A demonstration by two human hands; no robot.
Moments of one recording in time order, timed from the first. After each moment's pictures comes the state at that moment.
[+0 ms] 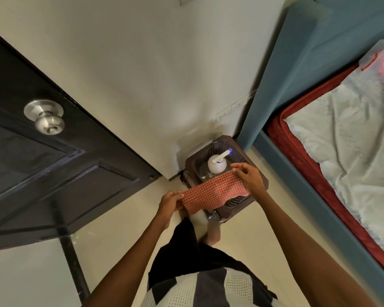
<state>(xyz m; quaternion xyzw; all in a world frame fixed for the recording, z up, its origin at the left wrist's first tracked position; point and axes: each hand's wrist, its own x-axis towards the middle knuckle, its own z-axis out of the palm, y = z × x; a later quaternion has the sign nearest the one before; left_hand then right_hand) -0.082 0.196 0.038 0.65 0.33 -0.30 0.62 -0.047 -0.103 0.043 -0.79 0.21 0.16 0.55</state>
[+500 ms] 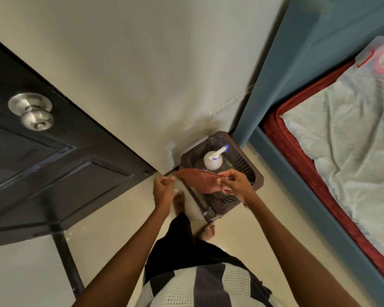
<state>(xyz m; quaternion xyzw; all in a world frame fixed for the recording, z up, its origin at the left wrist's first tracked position) -0.060 0.177 0.042 0.72 0.37 -0.15 0.57 -0.070 -0.077 0.065 -0.71 0.21 0.24 0.63</state>
